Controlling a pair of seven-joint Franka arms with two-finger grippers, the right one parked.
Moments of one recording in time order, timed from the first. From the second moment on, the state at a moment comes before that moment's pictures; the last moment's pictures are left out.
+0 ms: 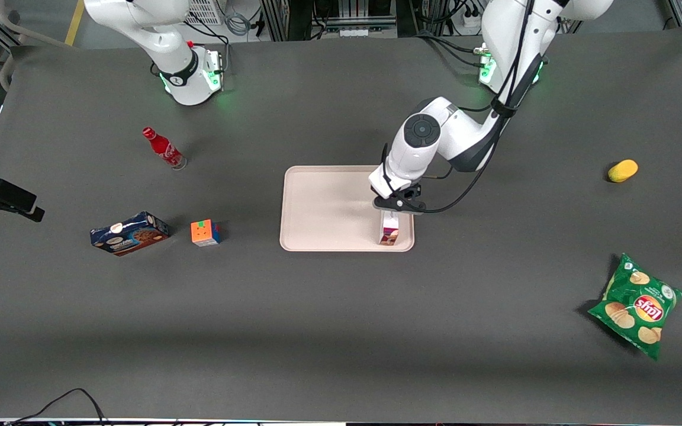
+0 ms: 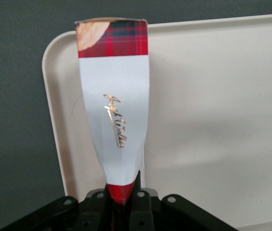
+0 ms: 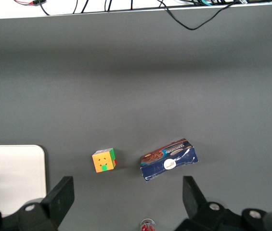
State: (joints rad) arm -0.42 0.42 -0.30 -2.10 0.06 2.57 -0.64
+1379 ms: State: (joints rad) arm -0.35 0.08 -0.10 -1.71 0.08 1.84 -0.36
